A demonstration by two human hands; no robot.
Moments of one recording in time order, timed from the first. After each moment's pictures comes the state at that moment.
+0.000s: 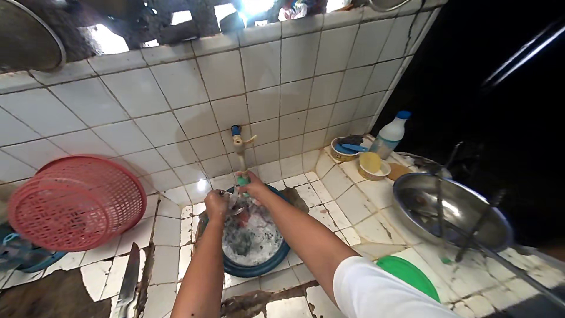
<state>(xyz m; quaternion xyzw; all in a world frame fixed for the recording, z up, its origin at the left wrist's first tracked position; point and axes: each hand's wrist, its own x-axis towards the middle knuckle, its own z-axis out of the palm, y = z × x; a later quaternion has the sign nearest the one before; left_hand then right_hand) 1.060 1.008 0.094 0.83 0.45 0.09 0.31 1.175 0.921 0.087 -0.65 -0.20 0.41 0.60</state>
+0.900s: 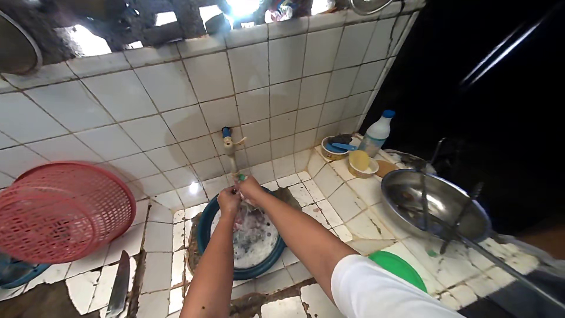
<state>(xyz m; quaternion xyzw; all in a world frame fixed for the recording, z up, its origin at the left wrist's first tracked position) 1.101 0.978 0.080 0.81 0.40 0.09 0.42 1.176 0.915 0.104 -0.76 -0.19 0.36 0.51</state>
